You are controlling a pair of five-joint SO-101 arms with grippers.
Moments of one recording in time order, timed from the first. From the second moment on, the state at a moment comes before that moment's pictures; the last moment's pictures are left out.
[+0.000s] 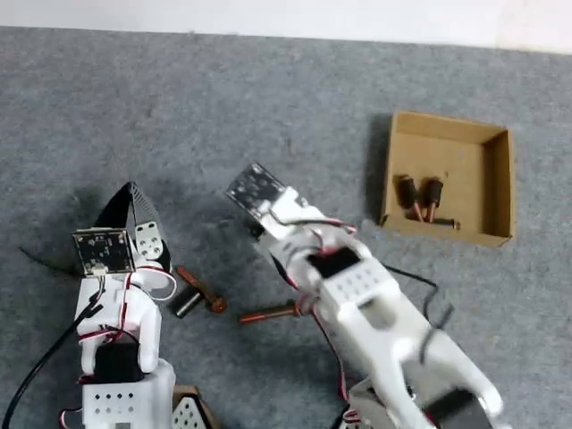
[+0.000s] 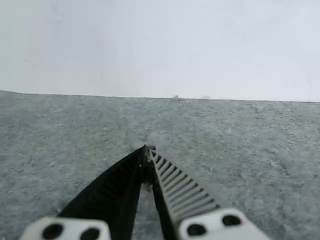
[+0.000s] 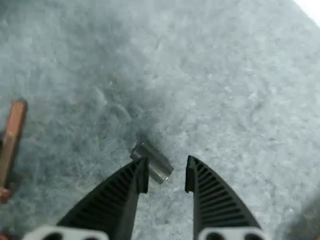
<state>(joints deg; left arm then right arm) -9.9 -104.1 96.0 23.0 4.2 -35.5 -23.9 51.5 23.0 26.0</state>
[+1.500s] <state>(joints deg) -9.9 -104.1 96.0 23.0 4.0 -36.0 -0.6 38.0 29.6 34.4</state>
